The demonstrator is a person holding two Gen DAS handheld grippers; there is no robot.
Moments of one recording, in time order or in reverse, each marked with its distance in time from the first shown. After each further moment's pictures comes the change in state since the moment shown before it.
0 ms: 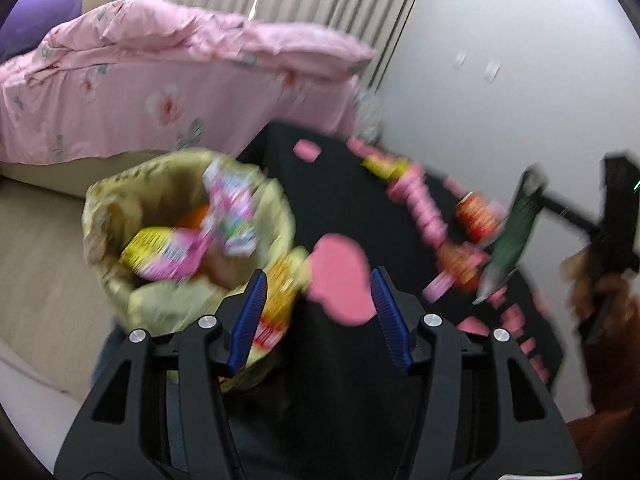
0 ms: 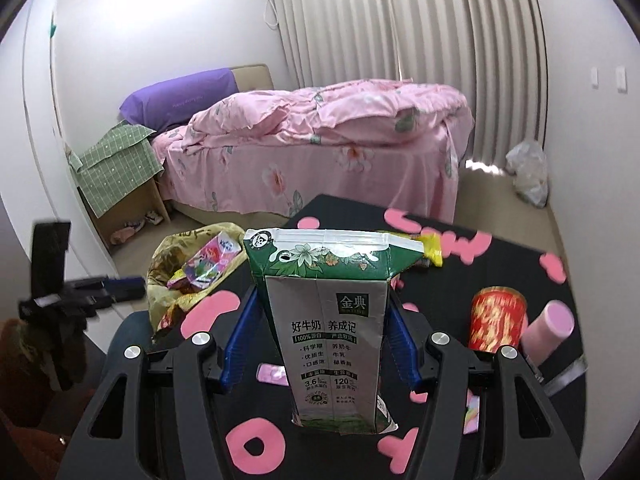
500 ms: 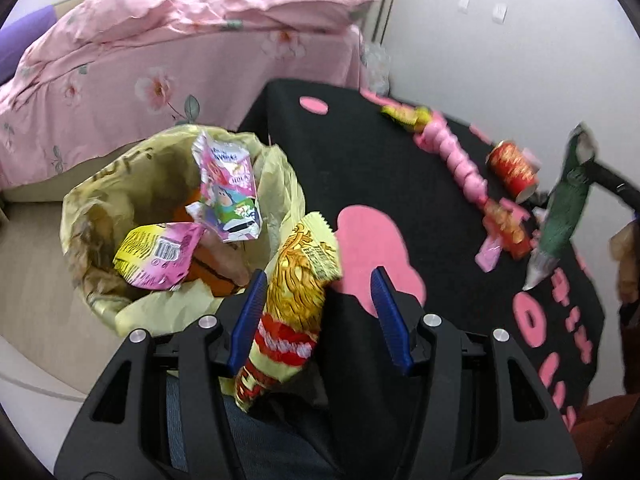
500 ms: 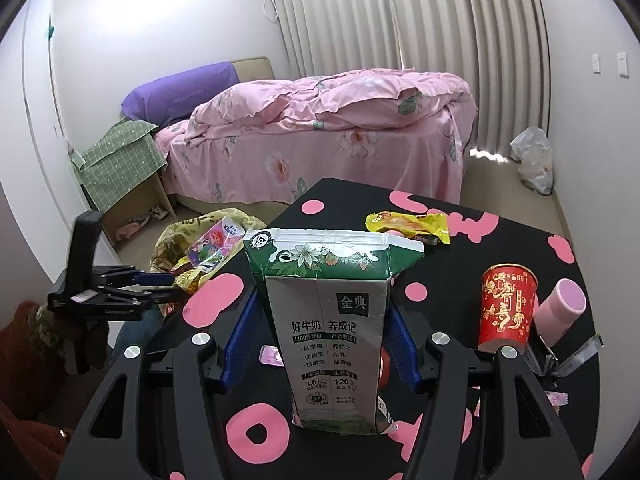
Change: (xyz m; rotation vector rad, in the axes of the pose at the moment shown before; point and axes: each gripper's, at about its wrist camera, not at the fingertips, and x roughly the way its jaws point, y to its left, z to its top) left arm 0.056 -0.001 0.008 0.118 0.147 0.053; right arm 0.007 0.002 -0.015 0.000 0.023 0.015
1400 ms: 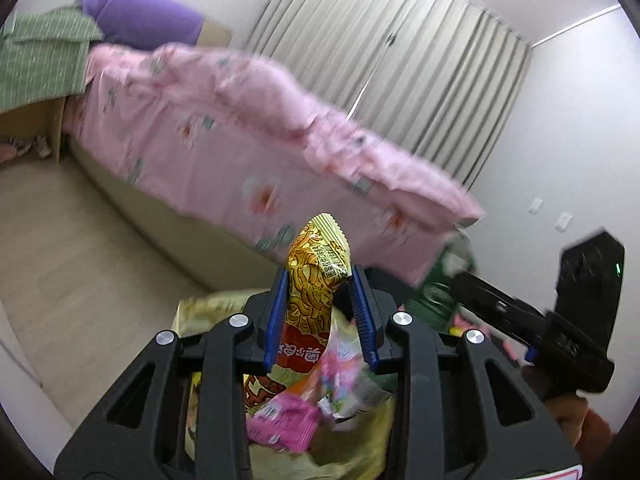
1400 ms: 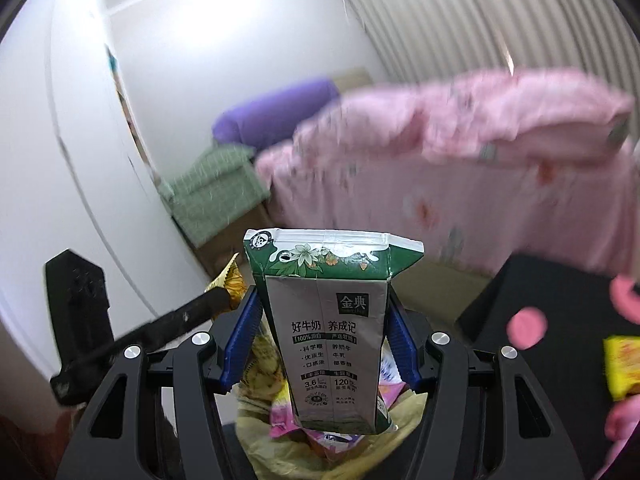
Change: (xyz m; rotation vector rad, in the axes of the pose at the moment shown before) left arm -0.062 0.120 0.031 -0.488 -0.512 0.110; right arm 0.220 0.127 0.117 0.021 0.008 0.450
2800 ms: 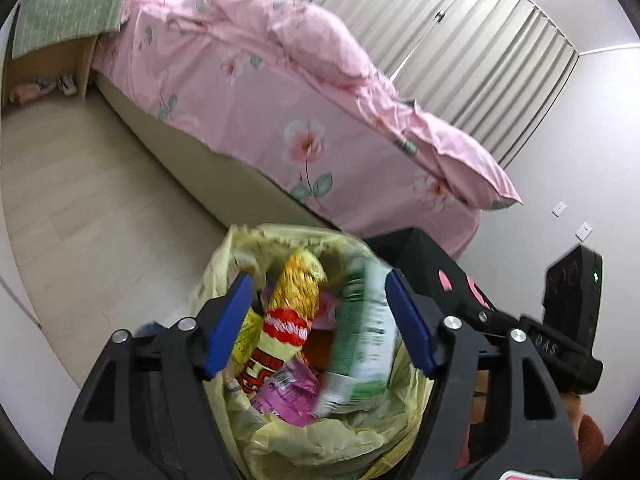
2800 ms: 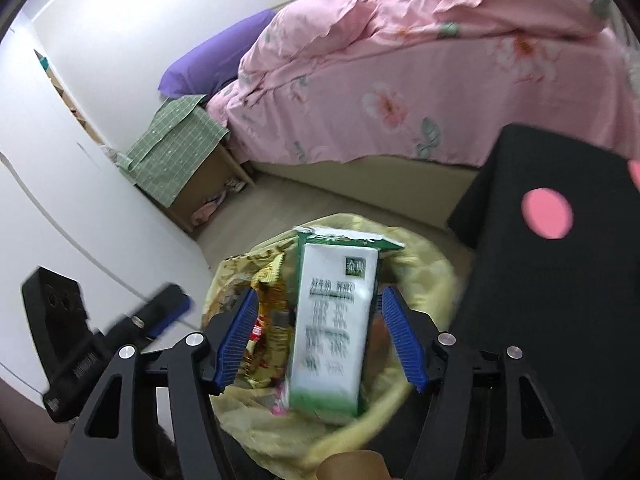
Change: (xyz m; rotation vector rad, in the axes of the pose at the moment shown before) left arm 0.000 0.037 -0.019 -0.127 0.106 0.061; right arm 0.033 -0.024 -0.031 0.168 0.197 -0.096
